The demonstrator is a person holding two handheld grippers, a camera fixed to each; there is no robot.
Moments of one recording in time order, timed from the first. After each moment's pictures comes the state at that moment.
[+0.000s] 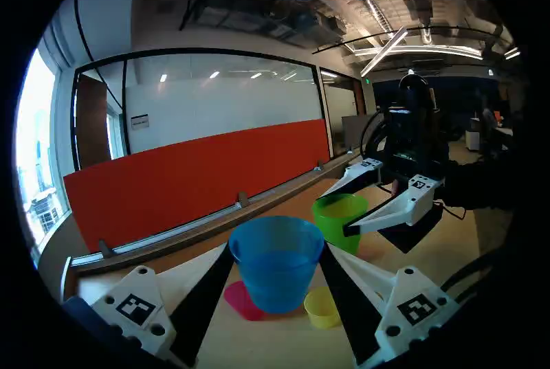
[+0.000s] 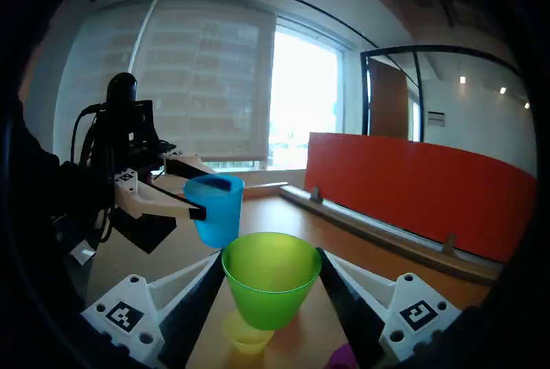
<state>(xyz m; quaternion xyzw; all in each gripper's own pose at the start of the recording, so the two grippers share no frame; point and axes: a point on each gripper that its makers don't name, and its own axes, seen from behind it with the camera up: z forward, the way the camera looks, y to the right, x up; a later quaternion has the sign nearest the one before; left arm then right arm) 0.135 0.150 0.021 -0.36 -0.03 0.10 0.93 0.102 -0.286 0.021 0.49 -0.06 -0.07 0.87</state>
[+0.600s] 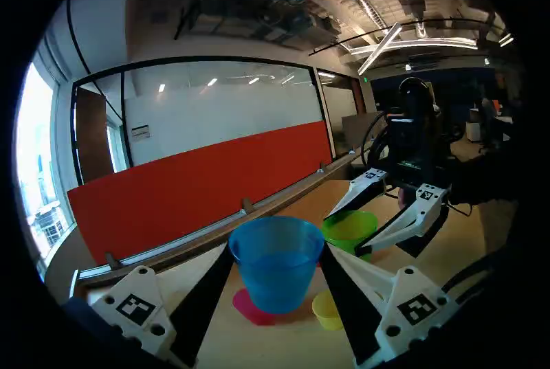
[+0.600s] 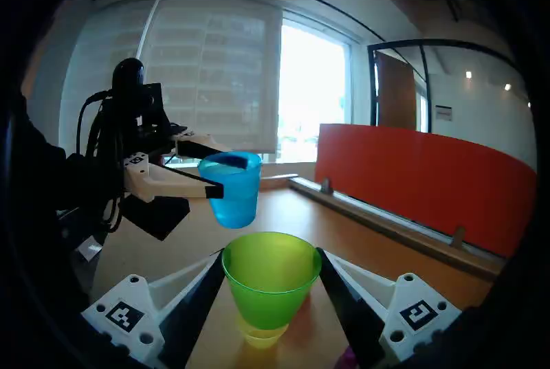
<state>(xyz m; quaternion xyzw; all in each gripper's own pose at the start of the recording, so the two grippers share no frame) 0.145 0.149 0.023 -0.36 -0.01 0.12 0.93 0.082 -0.293 0.004 0.51 -0.08 -0.07 0.85</state>
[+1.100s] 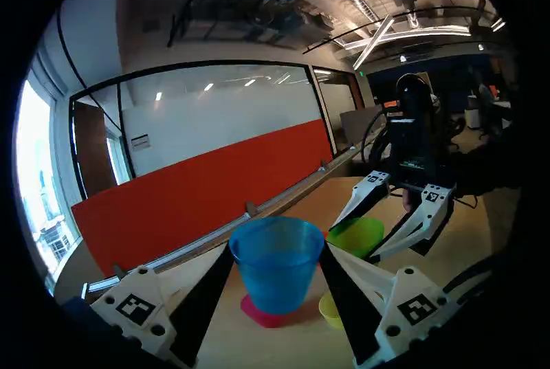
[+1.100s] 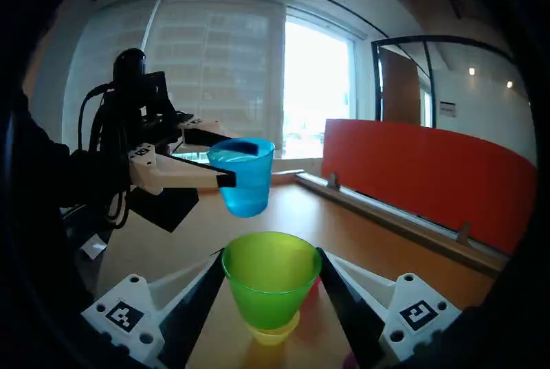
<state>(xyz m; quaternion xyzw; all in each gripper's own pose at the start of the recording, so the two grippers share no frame) 0.153 0.153 0.021 -0.35 0.00 0.15 0.92 0.073 -0.297 -0.008 0.52 -0.09 -0.07 0.85</state>
